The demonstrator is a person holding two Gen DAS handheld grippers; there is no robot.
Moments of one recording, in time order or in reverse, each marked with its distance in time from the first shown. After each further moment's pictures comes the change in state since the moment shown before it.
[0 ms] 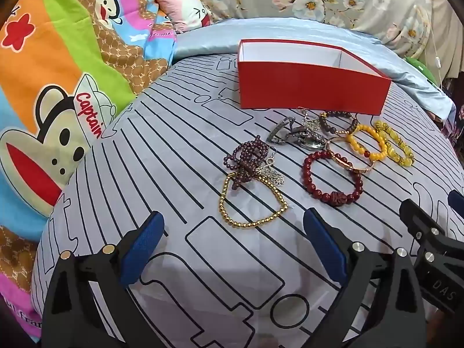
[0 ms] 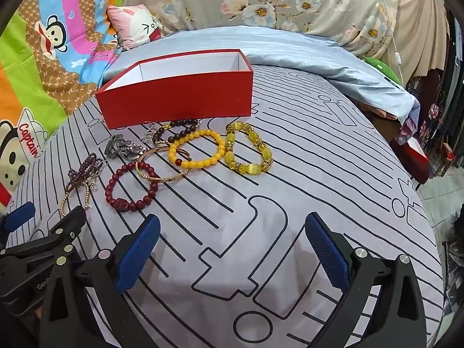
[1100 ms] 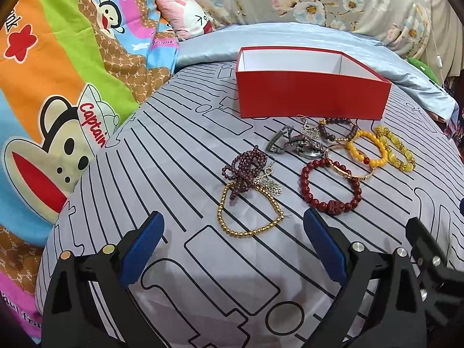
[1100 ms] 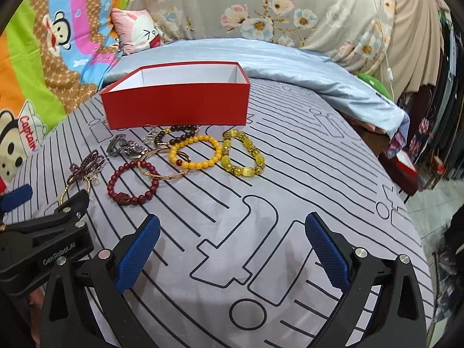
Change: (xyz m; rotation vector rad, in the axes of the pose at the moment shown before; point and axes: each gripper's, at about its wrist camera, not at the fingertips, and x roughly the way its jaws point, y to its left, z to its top) left arm -0.003 -0.008 0.004 0.018 -0.030 0.037; right arm -0.018 0.010 -0.009 -0.054 -0.073 -0.064
